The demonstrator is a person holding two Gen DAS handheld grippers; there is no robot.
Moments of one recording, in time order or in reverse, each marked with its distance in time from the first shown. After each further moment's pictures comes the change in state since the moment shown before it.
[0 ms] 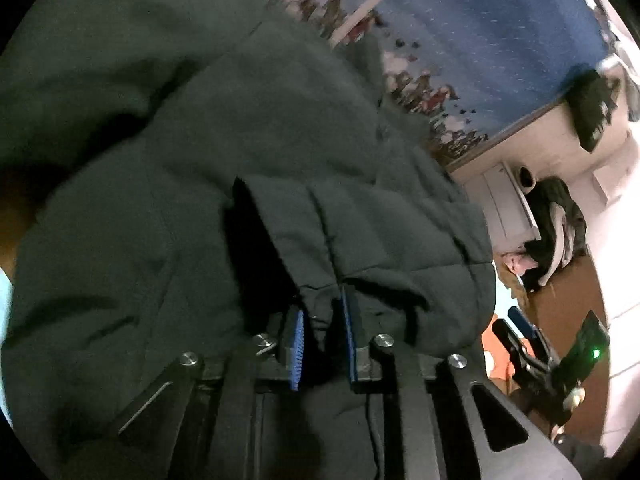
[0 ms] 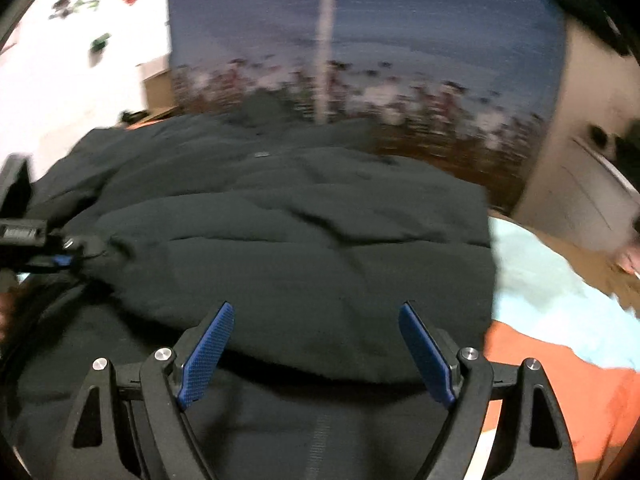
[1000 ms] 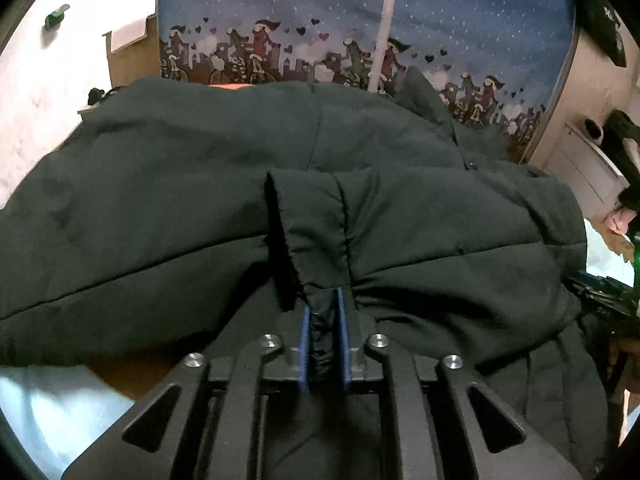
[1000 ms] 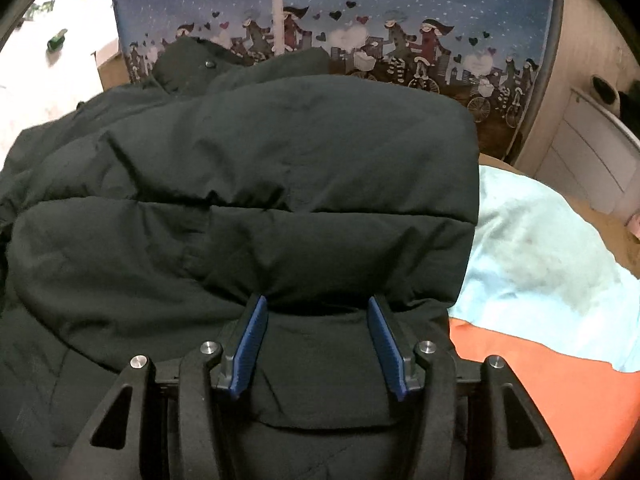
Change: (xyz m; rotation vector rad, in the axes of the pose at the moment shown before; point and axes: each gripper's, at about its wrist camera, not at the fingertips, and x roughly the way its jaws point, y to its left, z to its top) left arm -0.005 0.019 -0.001 0.281 -0.138 0.421; right arm 0.109 -0.033 0.009 0.051 0.163 0.022
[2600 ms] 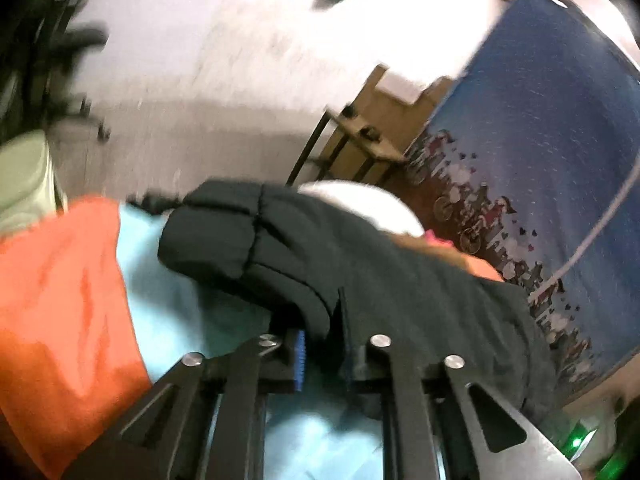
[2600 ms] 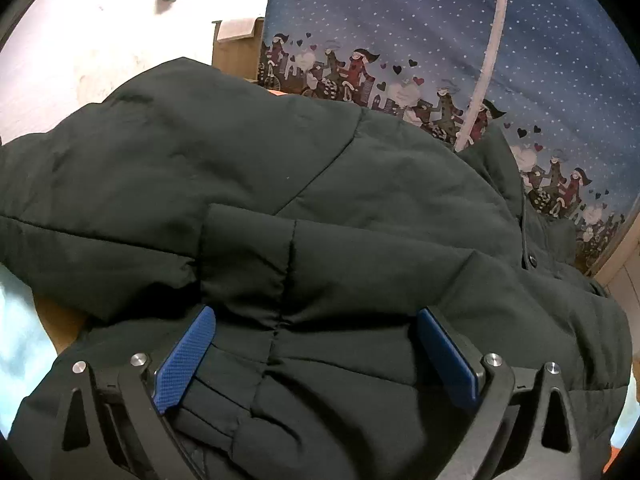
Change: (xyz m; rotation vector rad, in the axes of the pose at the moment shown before) left arm -0.177 0.288 -0.062 -0.722 -0.350 0.279; right arm 0.052 0.322 0.047 -0.325 -0.182 0.094
